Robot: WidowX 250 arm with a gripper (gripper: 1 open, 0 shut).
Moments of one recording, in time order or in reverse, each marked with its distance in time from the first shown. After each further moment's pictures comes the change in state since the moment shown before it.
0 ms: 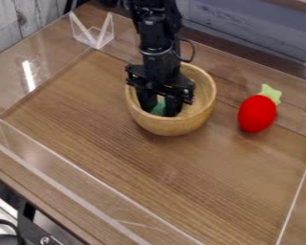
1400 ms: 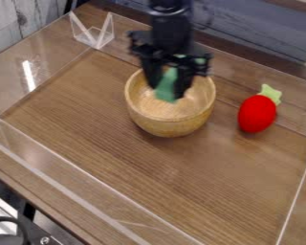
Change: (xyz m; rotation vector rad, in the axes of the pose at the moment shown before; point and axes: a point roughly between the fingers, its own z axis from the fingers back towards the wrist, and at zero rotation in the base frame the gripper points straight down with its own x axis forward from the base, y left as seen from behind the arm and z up) arm -0.003 -0.039 0.075 0.060 -0.132 -0.024
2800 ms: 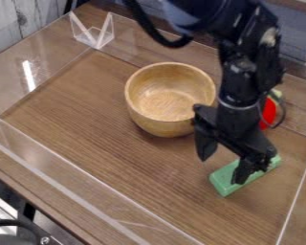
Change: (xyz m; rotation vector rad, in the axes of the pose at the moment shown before) arm -0.036 -0.072 -0.065 -0.045 0.070 -0.180
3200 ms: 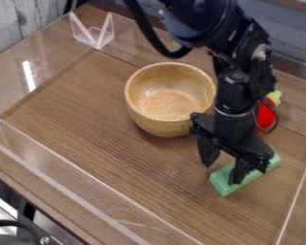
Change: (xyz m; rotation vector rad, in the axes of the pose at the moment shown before) arm 0.006 0.011 -0.017 0.005 -0.023 0.046
